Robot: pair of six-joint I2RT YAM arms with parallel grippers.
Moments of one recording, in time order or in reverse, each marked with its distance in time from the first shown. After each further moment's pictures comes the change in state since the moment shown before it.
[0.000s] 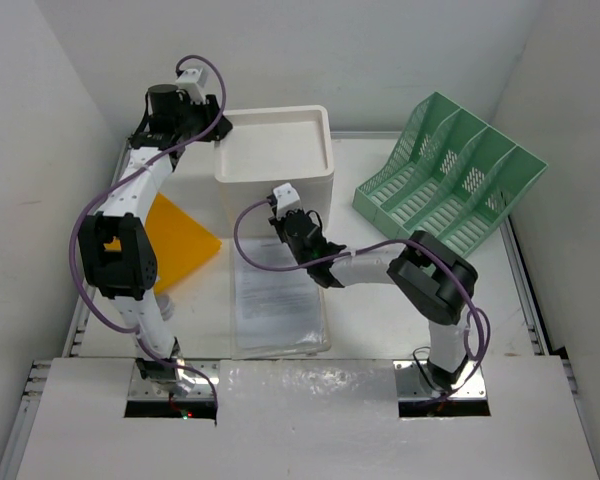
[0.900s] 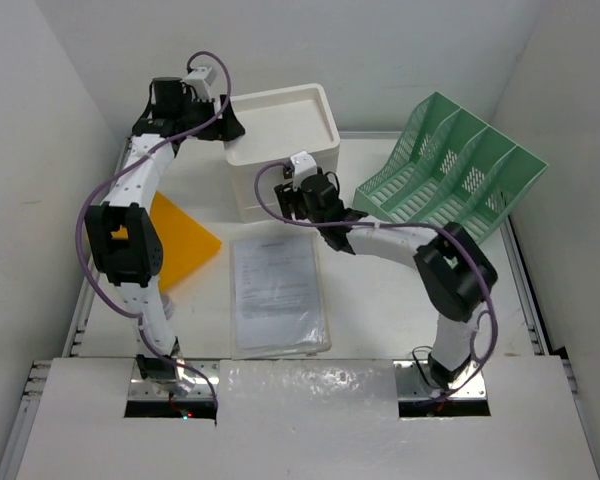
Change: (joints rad) left arm 0.006 0.121 0.203 -0.210 0.118 0.055; right arm -0.177 -0.020 0.182 -0.363 -0.255 0.088
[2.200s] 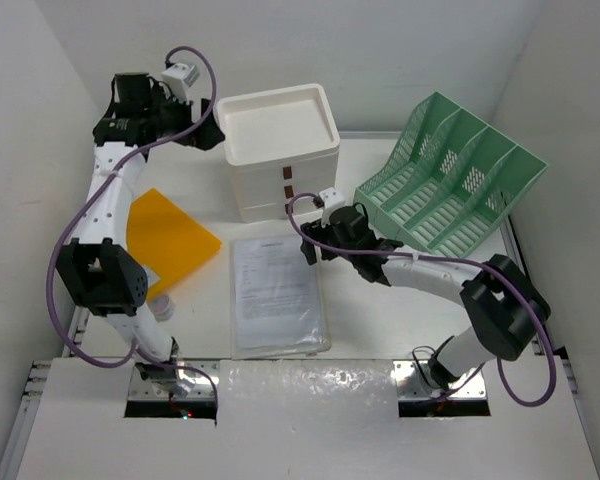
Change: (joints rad) left arm 0.067 -0.252 -0.037 -0.246 0.061 0.219; right arm 0.008 -0.364 -0.392 -0.171 -0.170 0.172
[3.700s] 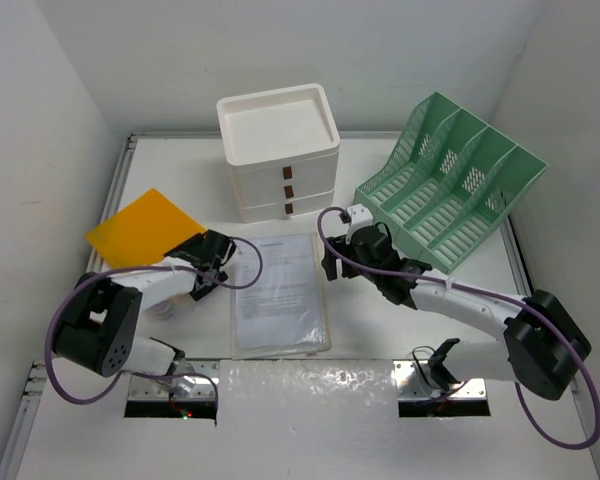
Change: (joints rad) left arm -0.408 -0.349 -1.295 0.298 -1.176 0.471; right arm 0.011 -0.267 -0.199 -0.109 0.076 0.116
